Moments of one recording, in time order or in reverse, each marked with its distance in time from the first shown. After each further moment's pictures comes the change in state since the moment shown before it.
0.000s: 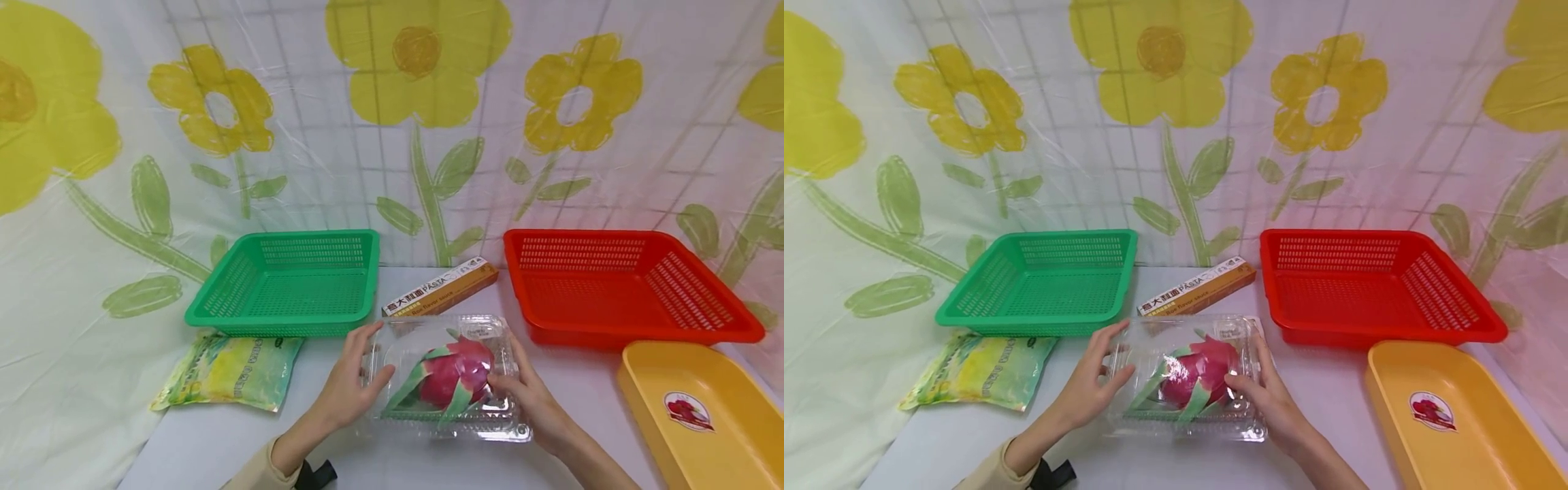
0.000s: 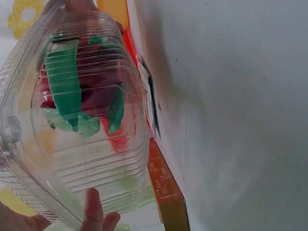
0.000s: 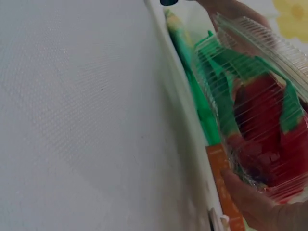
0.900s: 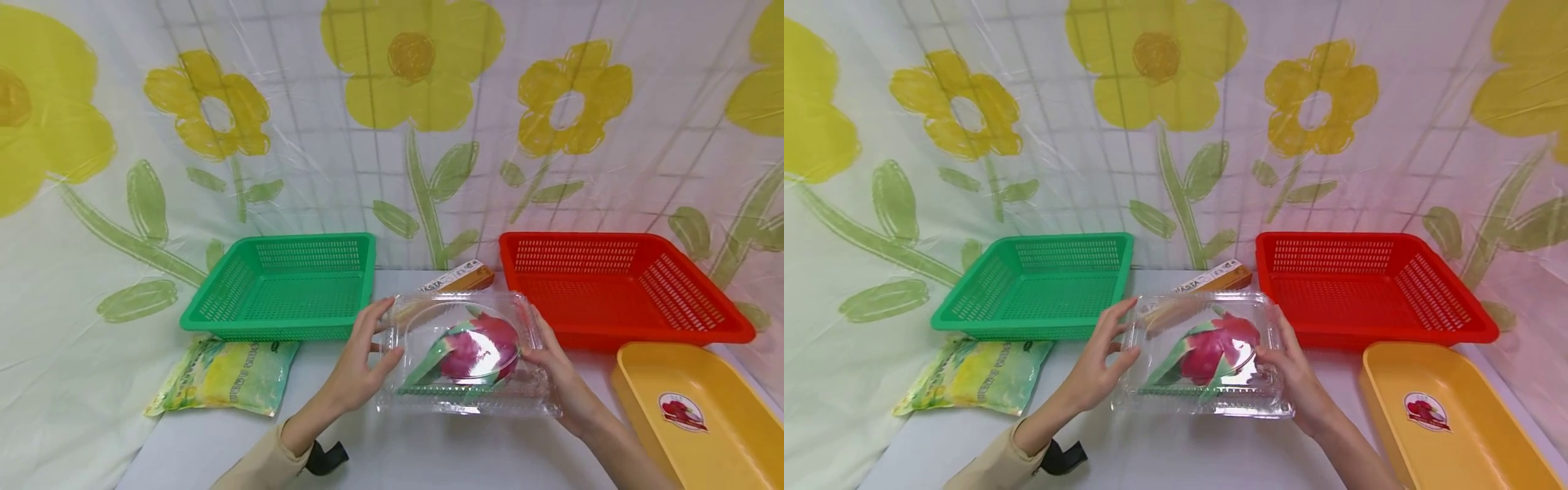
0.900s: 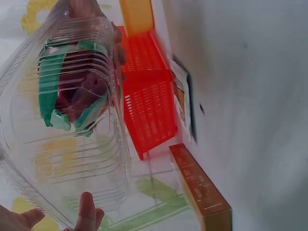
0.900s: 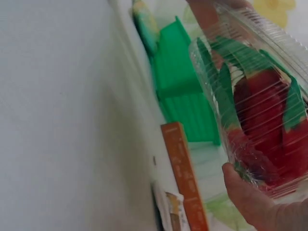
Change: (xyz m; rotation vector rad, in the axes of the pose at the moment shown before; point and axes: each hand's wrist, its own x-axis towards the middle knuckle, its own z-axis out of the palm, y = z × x) left_hand 0.033 0.020 0.001 -0.107 0.003 0.198; right_hand -0.006 -0.043 -0.026 -0.148 0.007 -0.123
